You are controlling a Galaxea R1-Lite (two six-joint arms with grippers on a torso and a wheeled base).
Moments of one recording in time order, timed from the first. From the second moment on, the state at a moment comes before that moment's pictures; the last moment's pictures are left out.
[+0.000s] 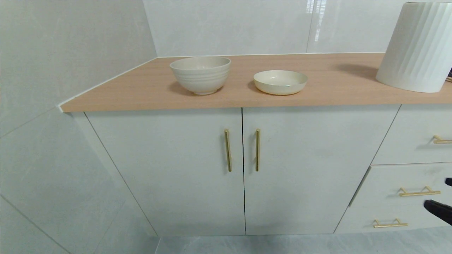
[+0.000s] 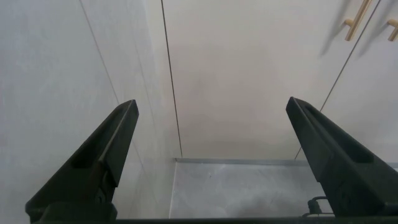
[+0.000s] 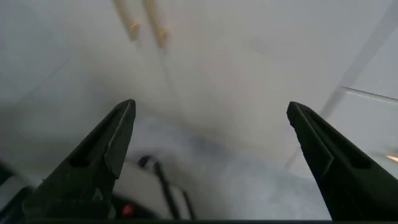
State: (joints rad) left arm 0.01 0.00 0.00 0.00 0.03 0.00; right arm 0.12 0.86 -0.52 -0.05 0.39 -0.02
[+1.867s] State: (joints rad) left arm 0.01 0.00 0.00 0.00 0.03 0.00; right arm 0.60 2.01 -1.08 -0.64 0.22 0.32
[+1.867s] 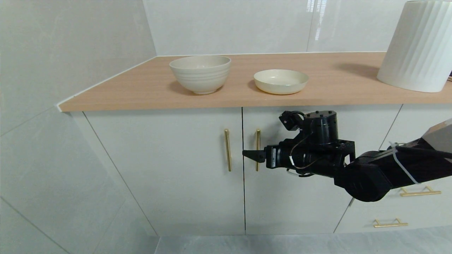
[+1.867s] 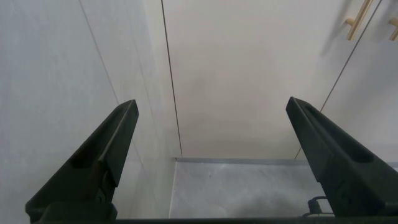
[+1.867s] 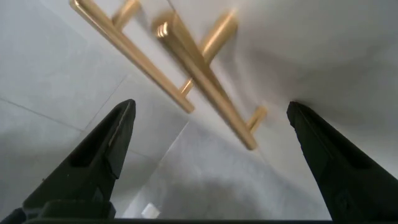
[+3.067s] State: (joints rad) left arm 0.01 0.00 0.00 0.00 0.03 0.00; right arm 0.69 2.02 -1.00 -0.77 0.24 0.39
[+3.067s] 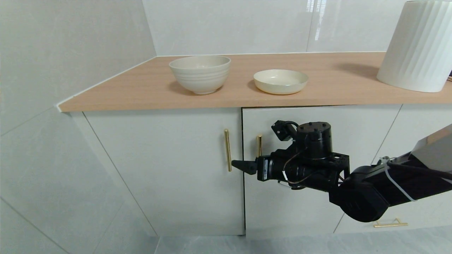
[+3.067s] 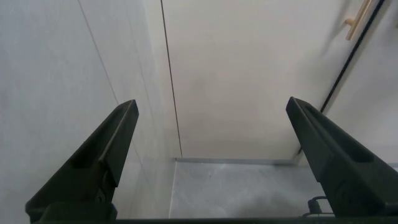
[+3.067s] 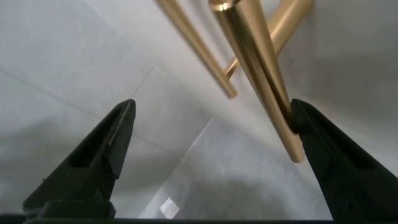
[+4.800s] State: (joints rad) left arm -0.04 0.19 -0.36 0.08 -0.13 0.03; right arm 0.82 1.77 -0.70 -0.76 0.30 0.38
